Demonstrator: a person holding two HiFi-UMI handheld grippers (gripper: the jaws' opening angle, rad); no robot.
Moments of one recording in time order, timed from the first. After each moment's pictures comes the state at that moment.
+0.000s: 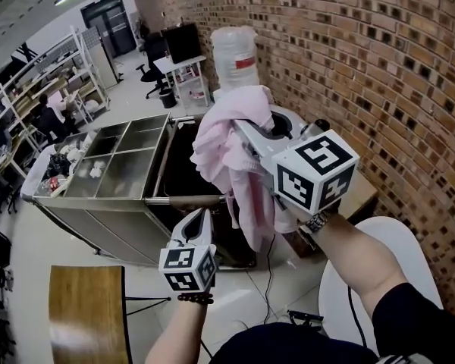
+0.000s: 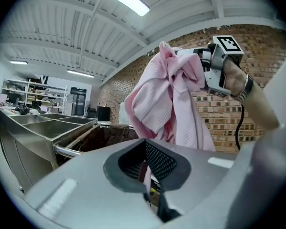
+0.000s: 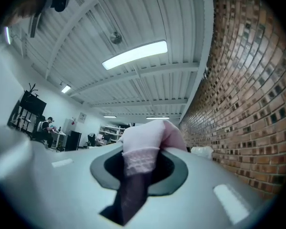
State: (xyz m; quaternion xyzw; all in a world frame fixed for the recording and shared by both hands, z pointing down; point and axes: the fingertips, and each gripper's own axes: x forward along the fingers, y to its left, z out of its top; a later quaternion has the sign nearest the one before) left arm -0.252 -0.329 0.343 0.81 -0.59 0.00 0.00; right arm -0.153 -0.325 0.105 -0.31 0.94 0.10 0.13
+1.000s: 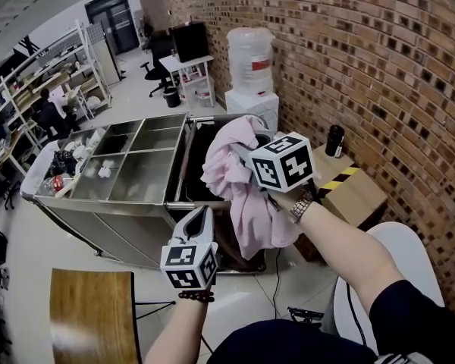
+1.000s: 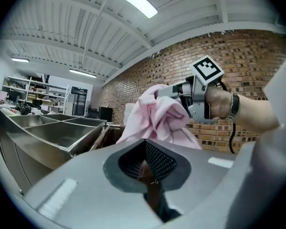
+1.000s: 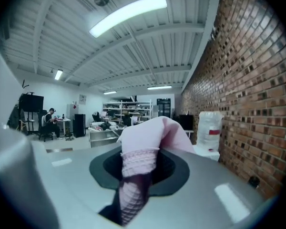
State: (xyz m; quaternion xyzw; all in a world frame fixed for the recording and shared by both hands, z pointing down) left arm -0.339 -0.352 0.347 0.81 -0.58 -0.01 0.01; right arm -0.282 -0.441 0.250 -0.32 0.95 -0.02 -0.06
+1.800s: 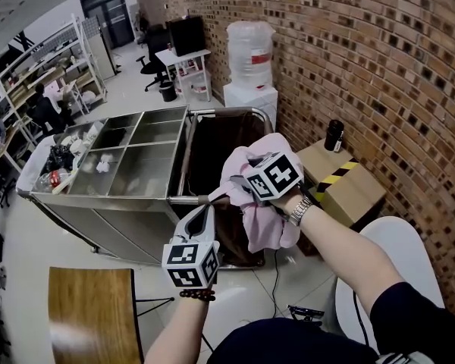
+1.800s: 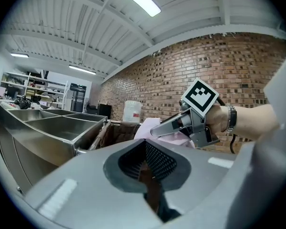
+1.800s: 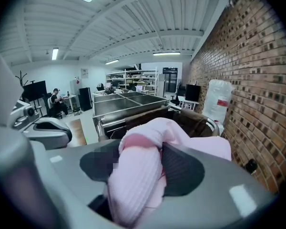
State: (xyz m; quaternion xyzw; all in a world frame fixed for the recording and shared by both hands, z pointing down) left arm -0.354 -0.350 0.360 0.82 -0.57 -0.01 0.02; right arm -0.305 -0.456 0.388 -0.28 0.93 -0.06 -0.24
